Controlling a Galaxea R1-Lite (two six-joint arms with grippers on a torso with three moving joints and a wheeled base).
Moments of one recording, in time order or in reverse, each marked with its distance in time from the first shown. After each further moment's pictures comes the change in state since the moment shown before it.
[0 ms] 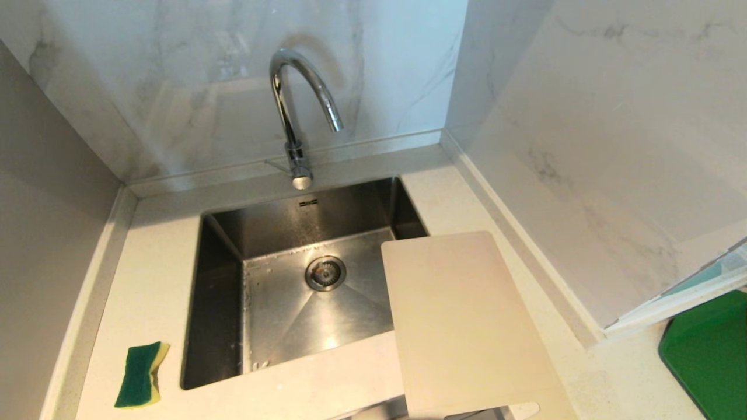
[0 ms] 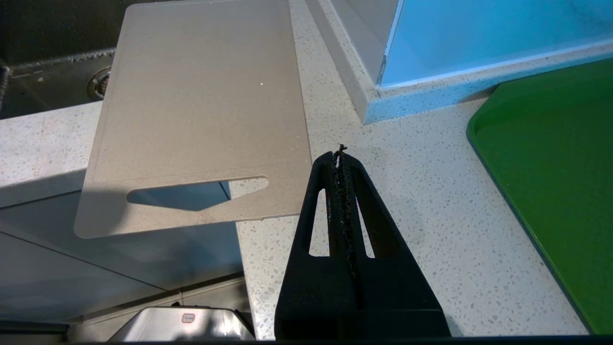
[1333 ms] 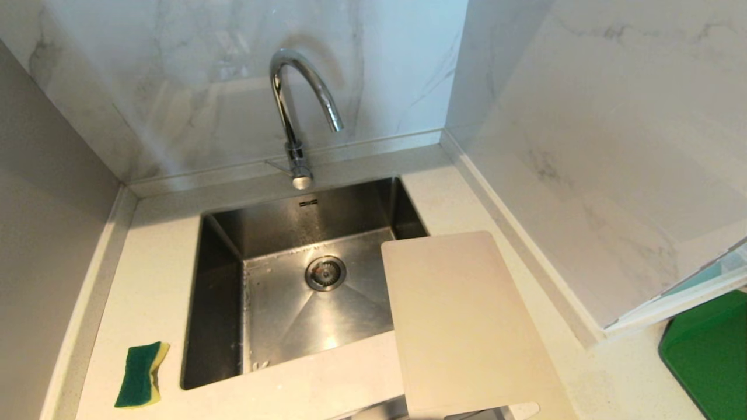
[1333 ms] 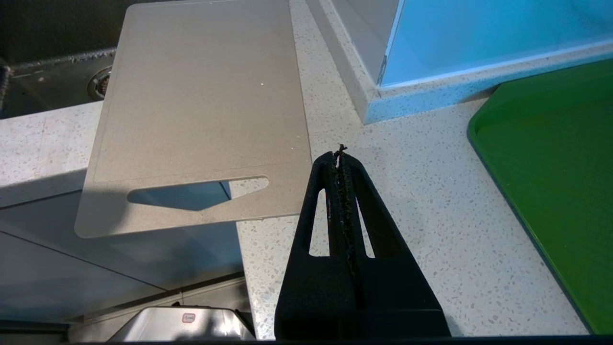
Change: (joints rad) left arm -0.005 0.247 -0.108 -0.114 -0.001 -0.021; right arm 0.000 0.000 0.000 0.000 0.000 0.000
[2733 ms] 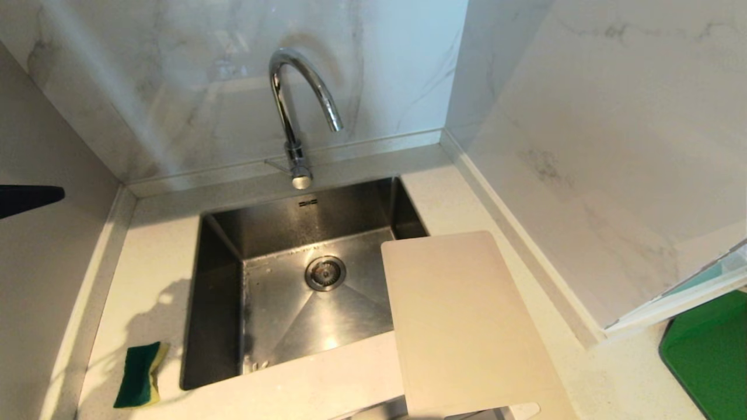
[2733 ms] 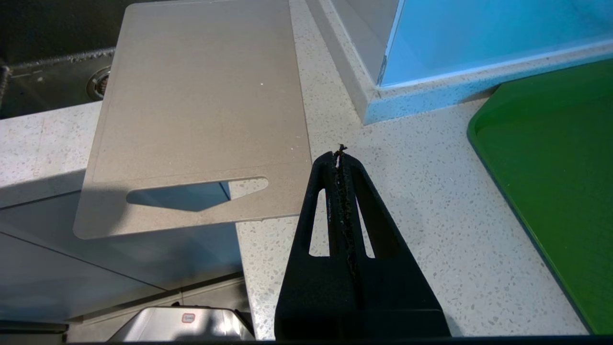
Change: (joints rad) left arm -0.141 0.864 -0.986 0.346 -0.101 0.083; right arm 0.000 0.000 0.000 0.000 0.000 0.000
